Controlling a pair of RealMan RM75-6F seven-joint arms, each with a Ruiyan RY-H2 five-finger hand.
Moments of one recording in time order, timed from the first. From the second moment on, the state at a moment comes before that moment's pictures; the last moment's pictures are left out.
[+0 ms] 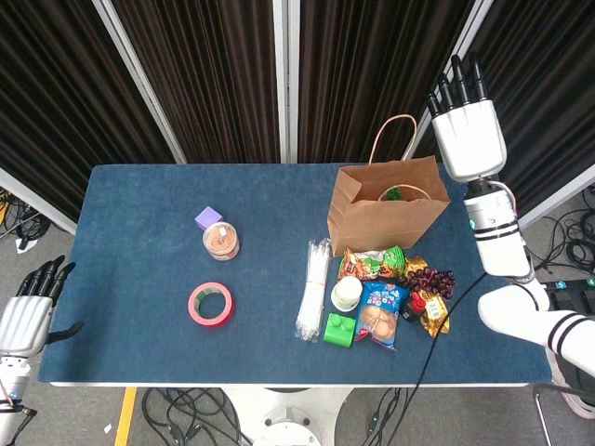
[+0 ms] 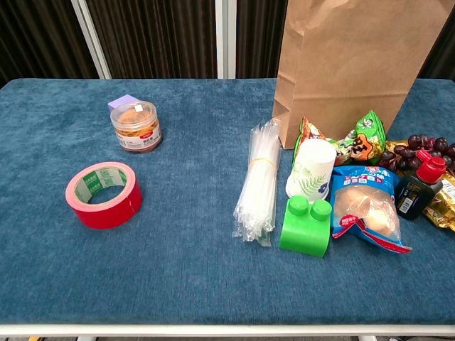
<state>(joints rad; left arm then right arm) -0.13 -1.28 -0.02 -1.27 1.52 1.45 -0.14 0.90 -1.14 0.35 -1.39 -1.14 1.19 -0.71</state>
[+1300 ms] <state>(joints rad) -0.12 -1.28 0.00 -1.34 1.55 1.47 -0.05 0.42 -1.40 0.10 -1.26 -1.31 1.07 0.16</state>
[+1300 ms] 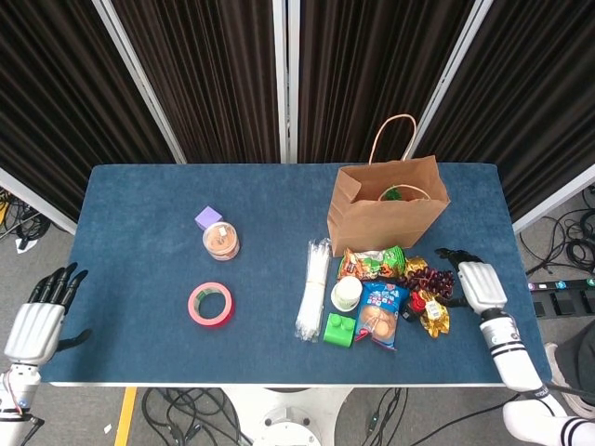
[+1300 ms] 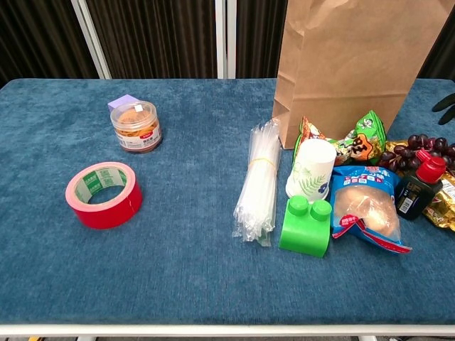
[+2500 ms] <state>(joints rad) -0.11 -1.29 0.00 -1.28 1.54 1.46 -0.12 0.47 -1.50 0.17 -1.27 -1.20 1.04 -0.04</state>
